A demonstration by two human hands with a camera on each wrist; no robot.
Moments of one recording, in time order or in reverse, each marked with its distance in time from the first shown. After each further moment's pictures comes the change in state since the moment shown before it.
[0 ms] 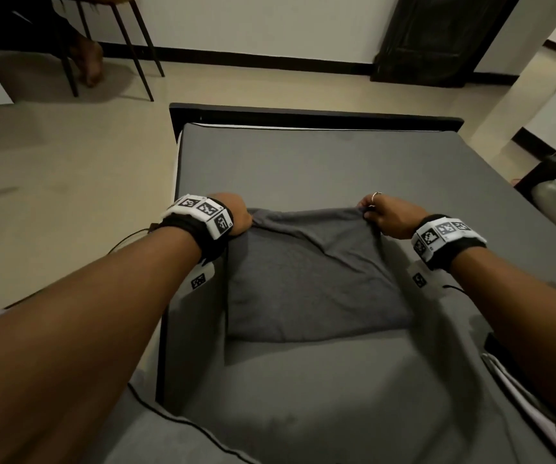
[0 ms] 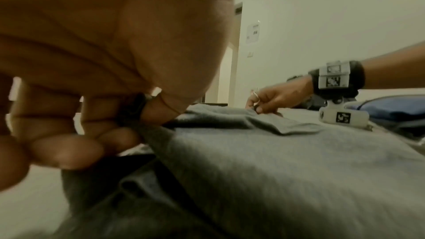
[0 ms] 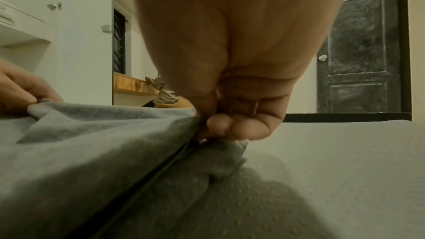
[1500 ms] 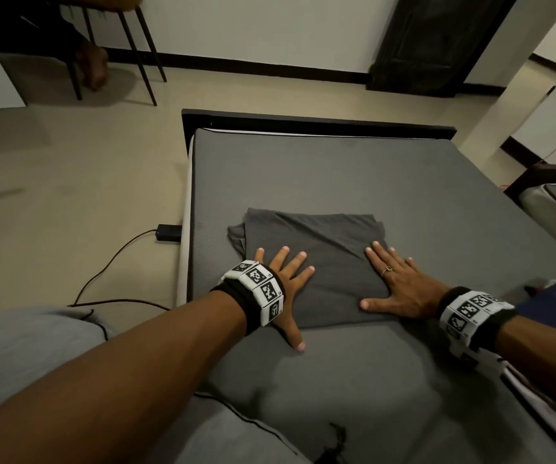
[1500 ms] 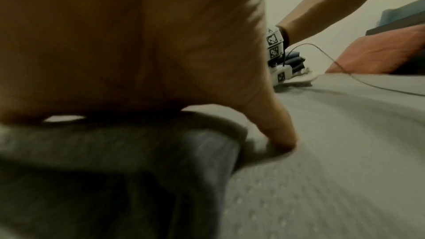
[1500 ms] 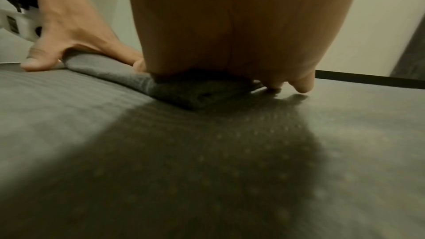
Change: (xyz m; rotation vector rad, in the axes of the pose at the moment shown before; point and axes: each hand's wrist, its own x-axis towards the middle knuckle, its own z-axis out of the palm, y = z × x) left_hand -0.064 0.037 0.096 0.312 -0.196 0.466; right_hand -0.110 0.007 0.081 -0.326 -0.216 -0.025
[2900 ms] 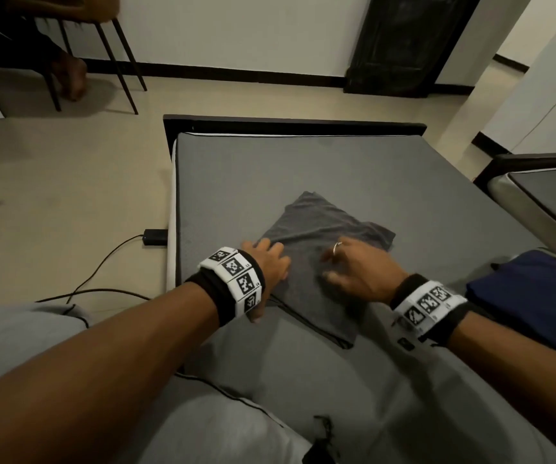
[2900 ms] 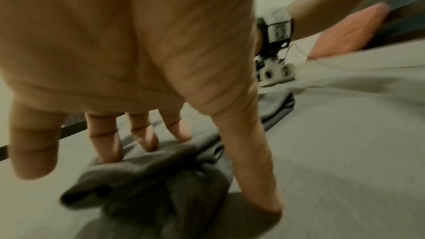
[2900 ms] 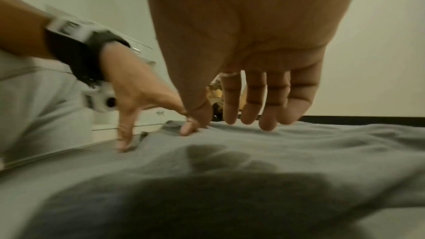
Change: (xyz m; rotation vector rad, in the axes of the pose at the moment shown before) left_hand -0.036 0.008 -0.033 0.189 0.108 0.028; right_hand -0.038 -0.083 -0.036 0.149 0.356 -0.113
